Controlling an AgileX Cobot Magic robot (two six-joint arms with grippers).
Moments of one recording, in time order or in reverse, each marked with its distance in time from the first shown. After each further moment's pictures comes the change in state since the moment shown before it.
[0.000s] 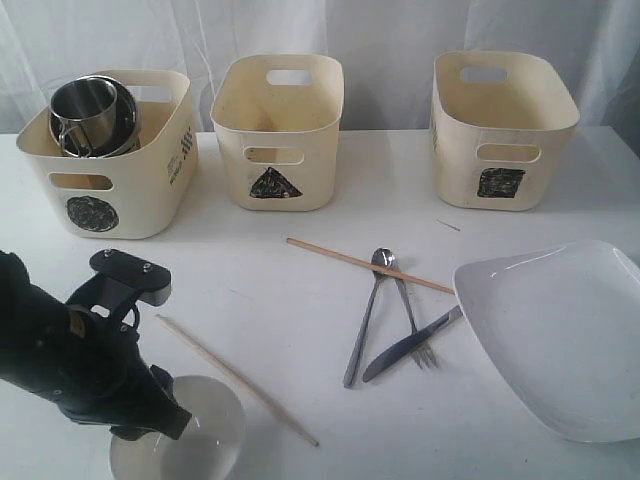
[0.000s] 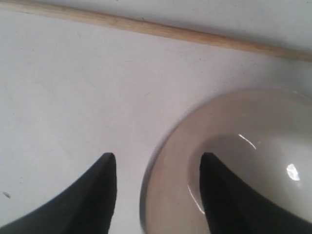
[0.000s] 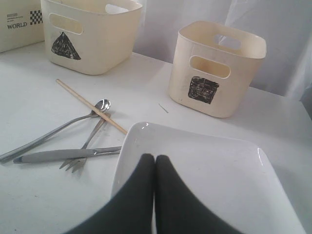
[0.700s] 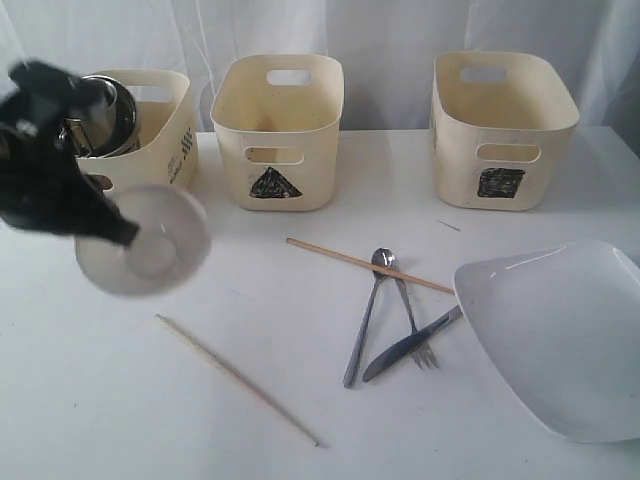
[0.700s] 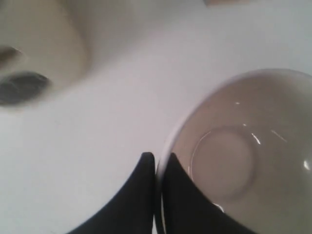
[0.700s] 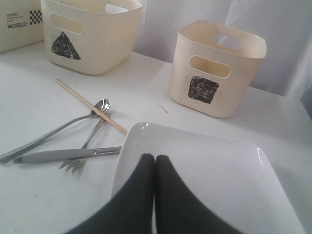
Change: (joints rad) left arm 0.199 -0.137 -0.302 0.255 0.088 -0.003; right arm 0.000 0.000 0.000 0.000 0.000 0.000
